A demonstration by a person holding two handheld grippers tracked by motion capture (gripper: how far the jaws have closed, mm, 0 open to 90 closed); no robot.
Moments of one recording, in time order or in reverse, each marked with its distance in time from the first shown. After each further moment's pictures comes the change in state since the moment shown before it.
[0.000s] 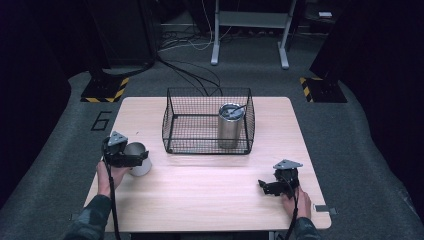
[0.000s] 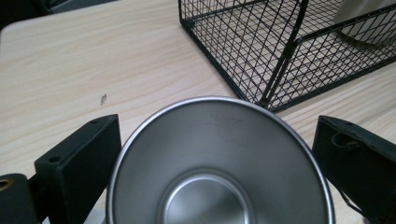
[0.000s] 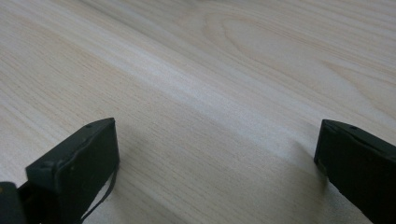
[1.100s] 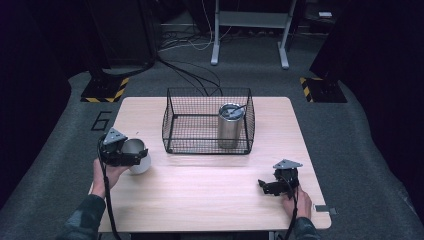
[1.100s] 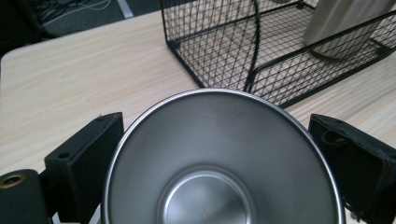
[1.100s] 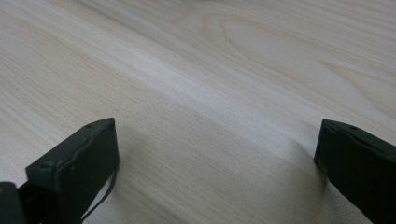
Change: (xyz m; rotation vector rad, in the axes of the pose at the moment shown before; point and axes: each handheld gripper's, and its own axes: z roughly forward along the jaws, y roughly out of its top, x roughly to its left) left arm -0.014 0.024 -0.030 -0.038 -0.029 0.053; right arm 0.001 0.000 0.000 0.002 -0.006 0.005
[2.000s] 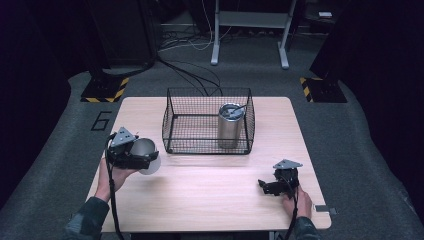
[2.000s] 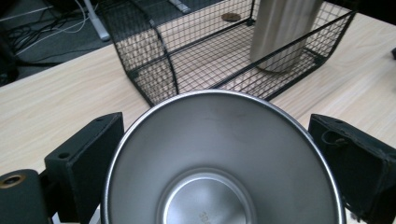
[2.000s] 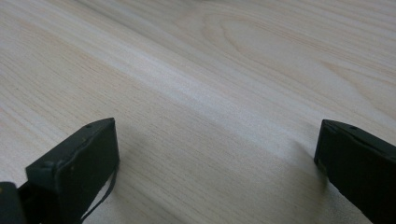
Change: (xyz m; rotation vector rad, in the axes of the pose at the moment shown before) left arm -0.046 0.029 -0.019 -0.024 -0.084 0.110; right arm 0.000 0.000 0.000 0.000 0.000 0.001
